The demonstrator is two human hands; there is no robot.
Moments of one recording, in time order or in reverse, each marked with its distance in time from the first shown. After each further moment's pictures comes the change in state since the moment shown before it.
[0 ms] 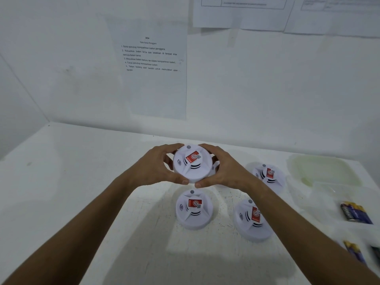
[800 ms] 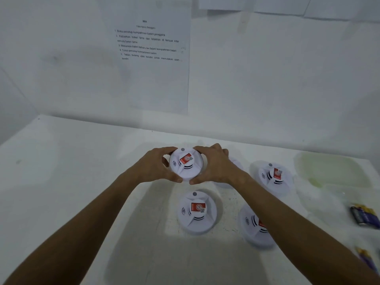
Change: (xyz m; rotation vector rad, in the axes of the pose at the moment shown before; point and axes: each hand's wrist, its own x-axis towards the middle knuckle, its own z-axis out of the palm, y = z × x) left_hand 0.036 -0.063 0.013 0.026 -0.044 -0.118; right_hand 0.053 0.030 0.024 -0.516 -0.009 0.041
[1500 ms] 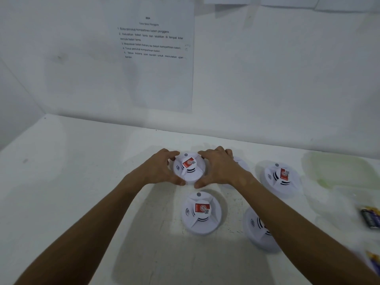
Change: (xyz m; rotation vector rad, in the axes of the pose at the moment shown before) left_hand 0.002 -0.009 0.007 0.145 -0.059 -0.155; right_hand 0.004 -0.001 0.001 -0.196 -0.138 0.033
